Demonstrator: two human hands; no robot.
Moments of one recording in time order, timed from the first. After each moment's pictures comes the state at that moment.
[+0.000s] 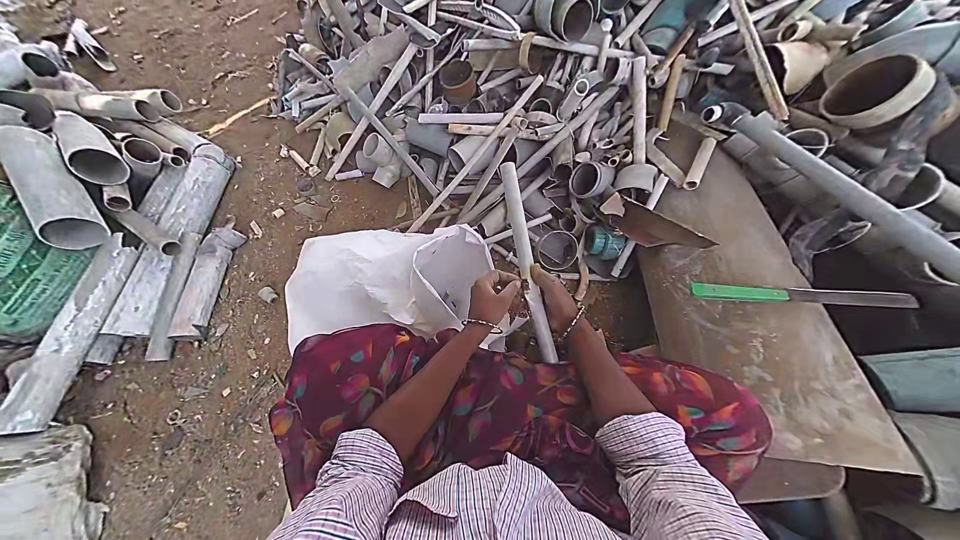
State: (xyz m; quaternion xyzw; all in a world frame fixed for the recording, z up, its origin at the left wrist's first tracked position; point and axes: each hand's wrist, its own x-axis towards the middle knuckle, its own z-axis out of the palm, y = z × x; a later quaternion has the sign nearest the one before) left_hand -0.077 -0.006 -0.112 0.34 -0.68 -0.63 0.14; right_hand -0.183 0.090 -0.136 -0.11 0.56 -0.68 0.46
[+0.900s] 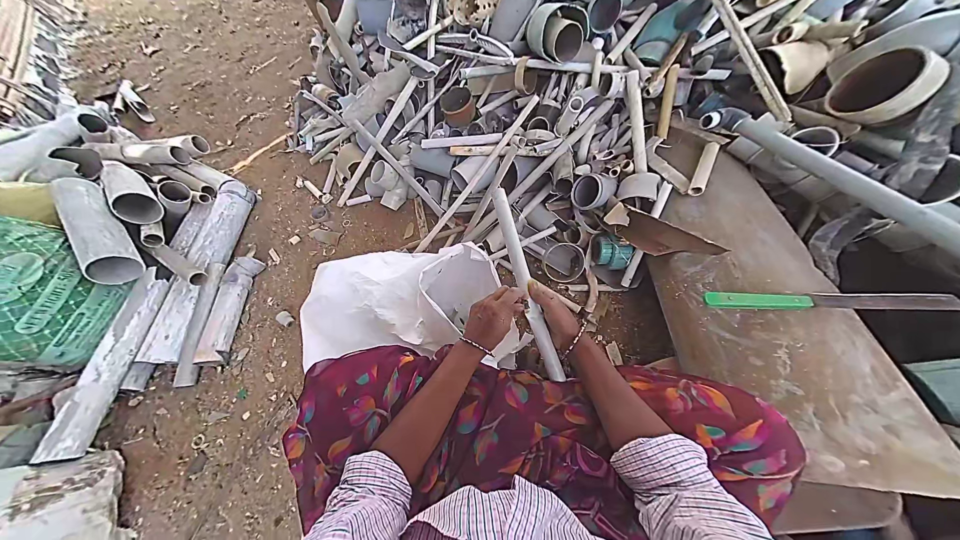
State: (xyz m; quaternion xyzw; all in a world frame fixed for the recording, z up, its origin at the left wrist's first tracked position) left_hand -0.067 -0.024 -0.135 0.10 -0.91 -0.33 0.25; right_hand -0.174 0.082 -0.124 -0.06 0.60 -0.66 0.46
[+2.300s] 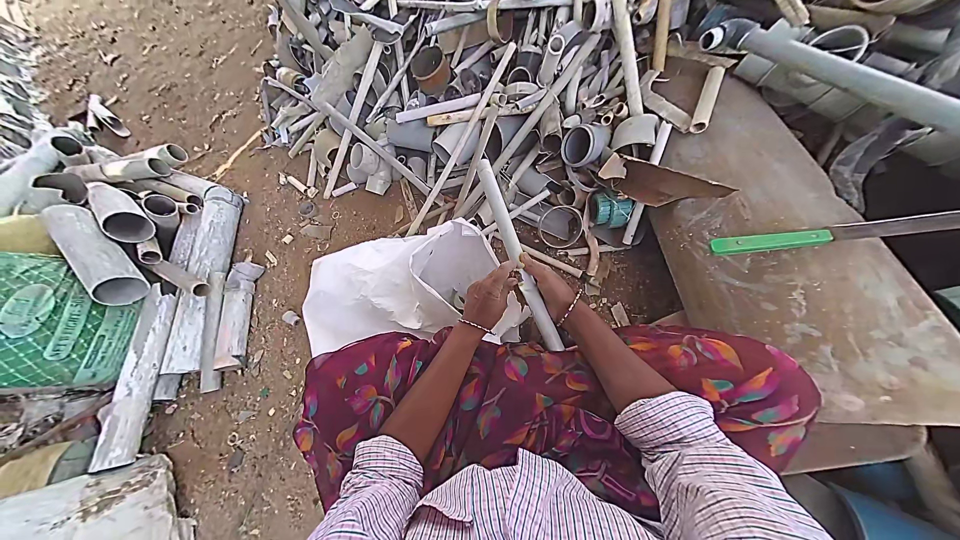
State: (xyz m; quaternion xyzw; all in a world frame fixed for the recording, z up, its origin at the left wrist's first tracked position) left_hand -0.069 -0.020 -0.148 0.11 -0.91 -0.35 0.20; right_hand -0.175 0.084 -0.134 -0.05 0.57 -0.66 0.50
